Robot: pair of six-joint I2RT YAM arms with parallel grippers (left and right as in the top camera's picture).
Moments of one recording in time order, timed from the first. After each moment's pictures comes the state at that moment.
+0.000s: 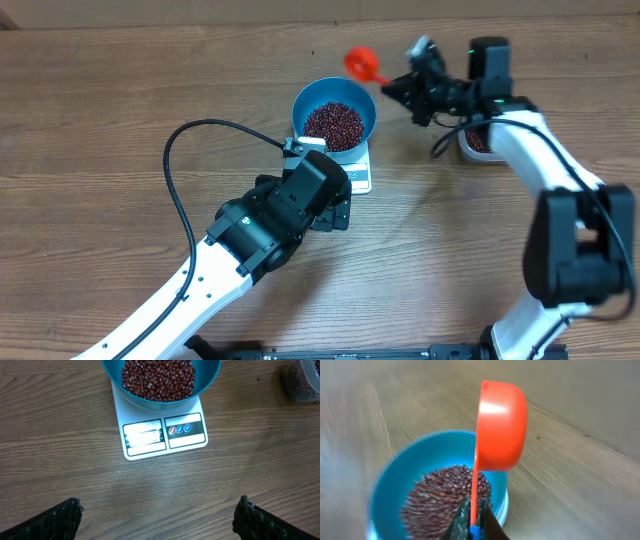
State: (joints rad) left arm -0.76 1.30 1.16 -0.84 -0.27 -0.57; right arm 0.05 1.88 1.34 -0.15 -0.91 -0.38
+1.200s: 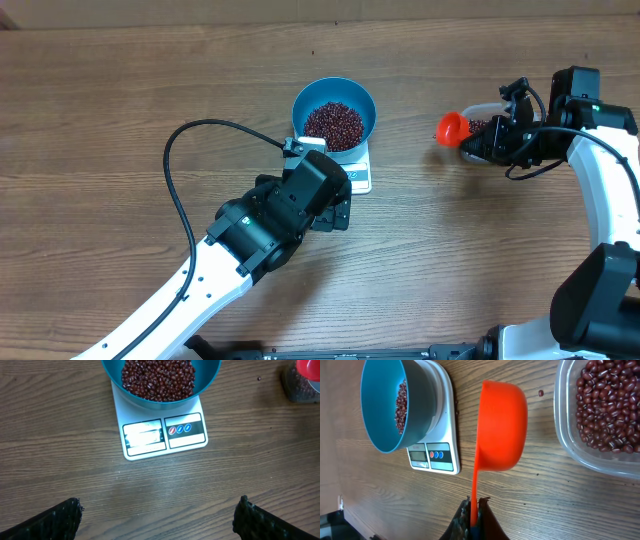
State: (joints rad) left arm -0.76 1.30 1.16 -0.84 -0.27 -0.57; right arm -0.21 1.68 1.35 -1.00 -0.65 -0.03
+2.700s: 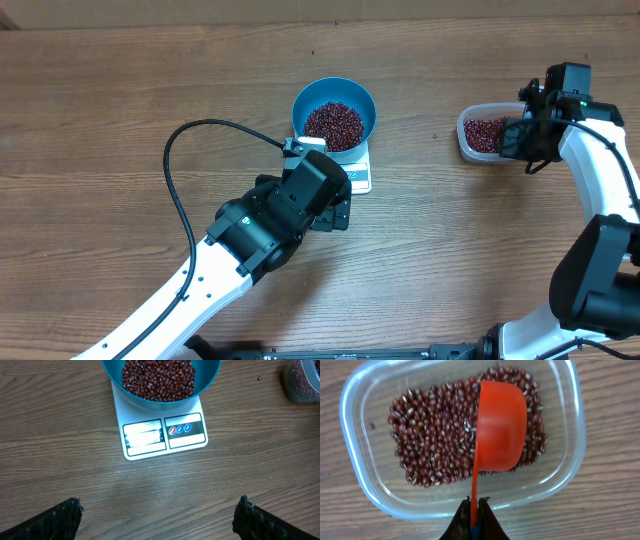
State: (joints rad) left arm -0.76 1.30 1.16 -0.84 -0.27 -0.57; right arm -0.21 1.78 1.35 -0.85 -0.05 -0.03
